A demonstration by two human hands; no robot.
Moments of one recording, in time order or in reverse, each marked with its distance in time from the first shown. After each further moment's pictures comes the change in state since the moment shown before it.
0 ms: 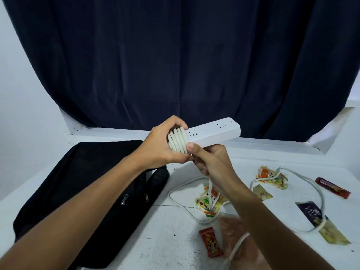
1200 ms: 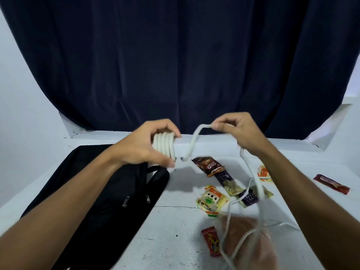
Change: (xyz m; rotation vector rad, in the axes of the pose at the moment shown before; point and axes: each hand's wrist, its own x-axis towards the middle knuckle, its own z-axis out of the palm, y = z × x) left_hand -0.006 0.009 -0.043 -0.106 -0.292 0.004; right_hand 0.045 -0.048 -0.070 -0.505 -0.021 -0.225
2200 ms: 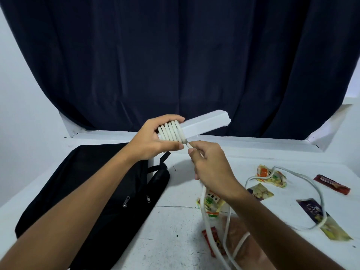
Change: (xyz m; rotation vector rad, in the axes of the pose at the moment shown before) left_hand 0.020 -0.021 0.012 0.039 0.274 0.026; right_hand -0.061 -0.038 0.090 -0.111 0.041 0.151
